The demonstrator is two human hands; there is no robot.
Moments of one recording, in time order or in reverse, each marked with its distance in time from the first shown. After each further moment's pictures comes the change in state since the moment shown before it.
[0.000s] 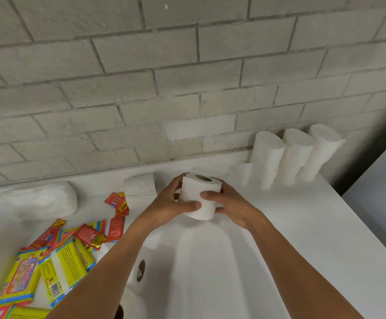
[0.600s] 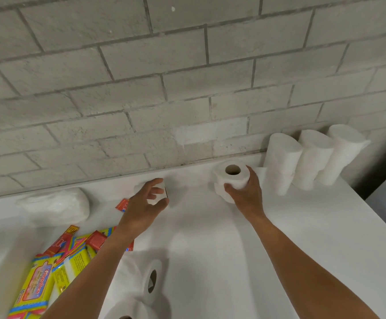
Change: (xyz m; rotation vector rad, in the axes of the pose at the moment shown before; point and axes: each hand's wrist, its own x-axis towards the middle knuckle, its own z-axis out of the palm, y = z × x) left_hand -0.017 -0.027 -0.069 0.353 0.413 0.058; right_hand 0.061 0.038 -0.029 -0.432 0.760 -0.252
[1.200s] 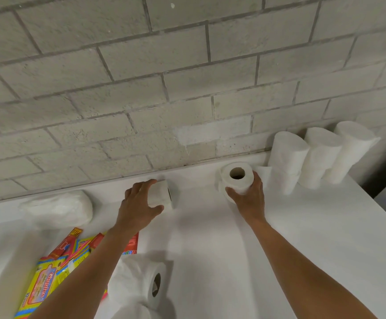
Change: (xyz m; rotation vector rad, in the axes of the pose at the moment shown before) left_hand 0.026 -0.025 -0.013 0.555 -0.012 -0.024; right_hand 0.003 0.024 0.019 -0.062 0.049 0.017
